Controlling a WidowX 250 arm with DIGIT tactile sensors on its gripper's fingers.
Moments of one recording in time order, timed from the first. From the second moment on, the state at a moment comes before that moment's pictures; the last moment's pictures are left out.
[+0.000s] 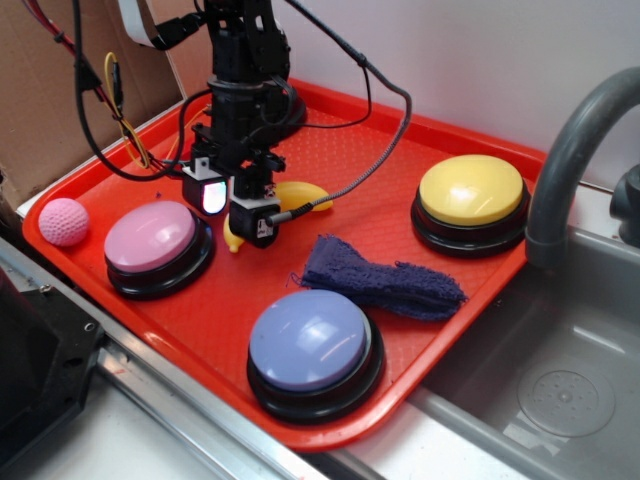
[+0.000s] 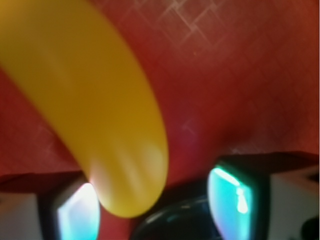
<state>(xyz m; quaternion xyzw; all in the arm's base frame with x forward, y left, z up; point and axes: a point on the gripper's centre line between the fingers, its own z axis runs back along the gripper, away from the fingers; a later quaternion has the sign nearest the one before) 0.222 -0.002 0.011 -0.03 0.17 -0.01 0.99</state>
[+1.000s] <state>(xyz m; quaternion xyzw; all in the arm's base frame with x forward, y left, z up) 0.155 -0.063 0.118 0.00 0.07 -0.11 0.99</state>
